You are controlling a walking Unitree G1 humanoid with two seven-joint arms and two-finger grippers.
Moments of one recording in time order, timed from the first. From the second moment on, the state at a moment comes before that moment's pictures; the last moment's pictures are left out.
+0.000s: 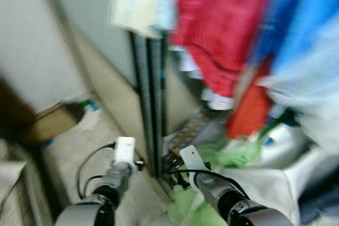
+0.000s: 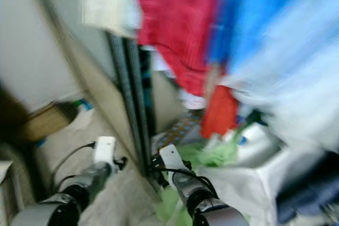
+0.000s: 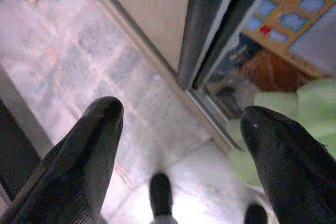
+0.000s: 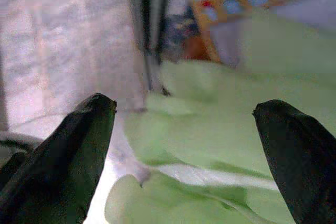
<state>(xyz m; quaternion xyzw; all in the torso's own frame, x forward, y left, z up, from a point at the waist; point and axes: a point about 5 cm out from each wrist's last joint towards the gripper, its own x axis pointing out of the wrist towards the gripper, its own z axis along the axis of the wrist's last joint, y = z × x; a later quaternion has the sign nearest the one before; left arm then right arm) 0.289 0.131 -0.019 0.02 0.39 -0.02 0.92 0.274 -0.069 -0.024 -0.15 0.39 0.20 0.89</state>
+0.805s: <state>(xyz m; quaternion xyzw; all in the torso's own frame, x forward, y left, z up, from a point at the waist) 0.291 0.147 -0.017 0.03 0.36 0.01 0.93 0.274 -0.061 -0.022 -0.16 0.38 0.22 0.88</state>
